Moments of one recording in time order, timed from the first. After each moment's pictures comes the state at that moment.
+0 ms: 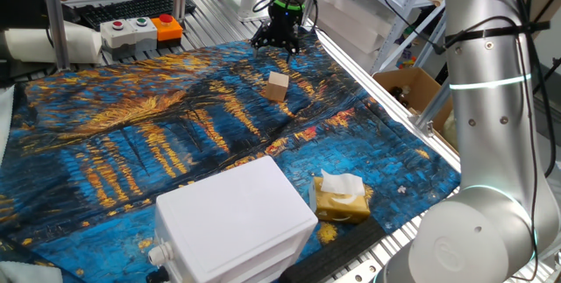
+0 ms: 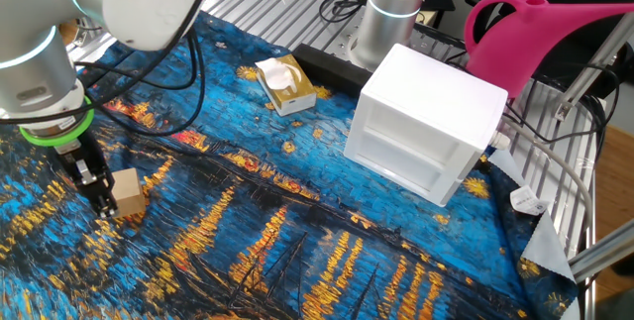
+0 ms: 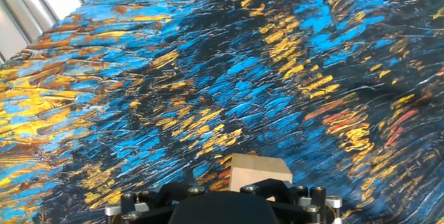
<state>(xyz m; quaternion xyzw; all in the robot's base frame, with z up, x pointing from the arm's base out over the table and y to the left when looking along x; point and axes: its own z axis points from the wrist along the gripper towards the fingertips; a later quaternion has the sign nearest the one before) 0.716 -0.199 0.093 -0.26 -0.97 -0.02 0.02</state>
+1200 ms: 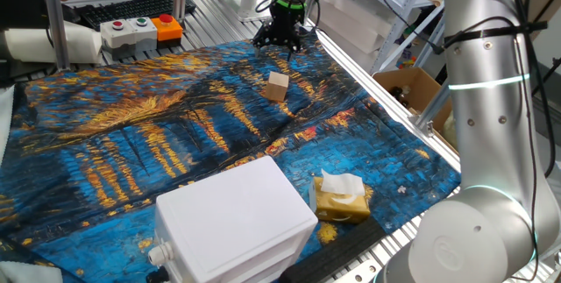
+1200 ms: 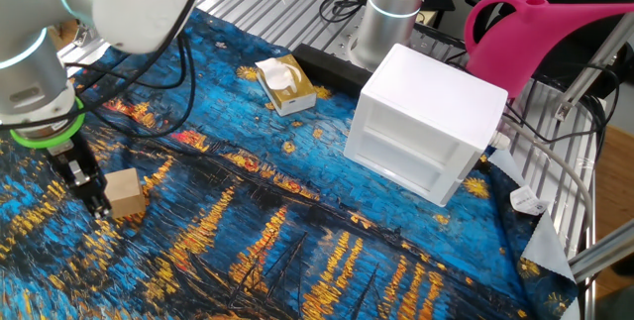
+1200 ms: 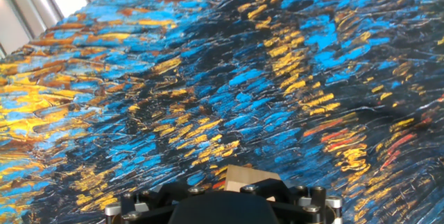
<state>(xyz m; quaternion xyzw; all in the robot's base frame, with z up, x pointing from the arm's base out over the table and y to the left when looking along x) 0.725 -0.210 0.091 -0.24 -0.97 -0.02 0.02</state>
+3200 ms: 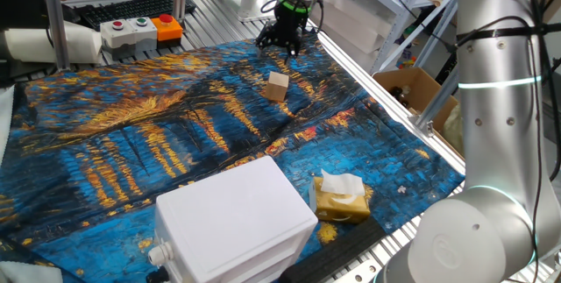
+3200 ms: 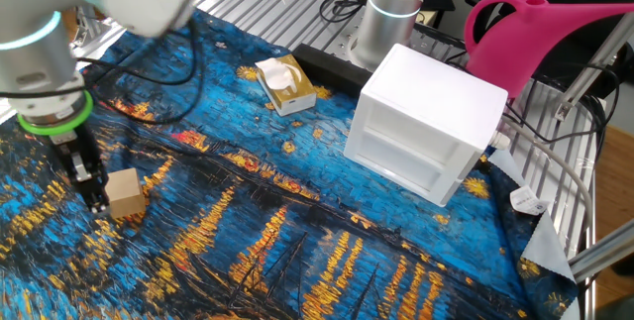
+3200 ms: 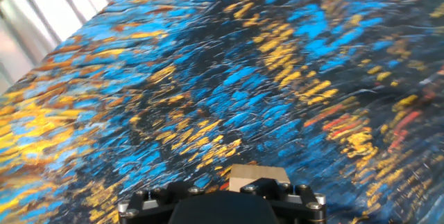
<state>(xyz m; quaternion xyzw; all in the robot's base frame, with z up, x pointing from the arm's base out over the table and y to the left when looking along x) 0.719 -0.208 0.093 -0.30 -0.95 -0.02 -0.01</state>
